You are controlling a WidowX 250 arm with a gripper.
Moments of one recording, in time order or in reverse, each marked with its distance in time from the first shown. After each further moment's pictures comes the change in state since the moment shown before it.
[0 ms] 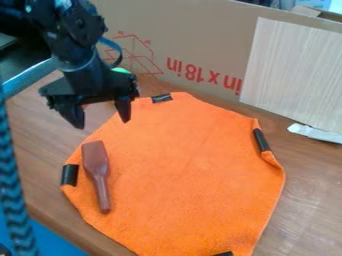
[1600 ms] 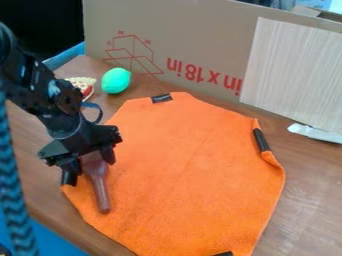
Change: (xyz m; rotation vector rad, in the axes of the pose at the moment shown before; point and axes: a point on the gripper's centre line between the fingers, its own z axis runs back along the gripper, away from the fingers) arm -0.019 0.042 -0.084 -0.023 -0.002 0.178
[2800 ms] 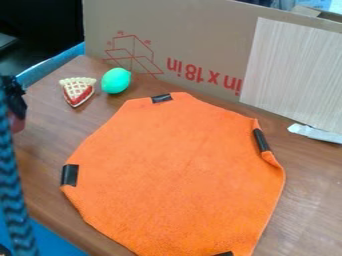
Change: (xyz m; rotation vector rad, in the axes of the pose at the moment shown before) arm 0.111 0.116 0.009 -0.070 0.170 -0.126
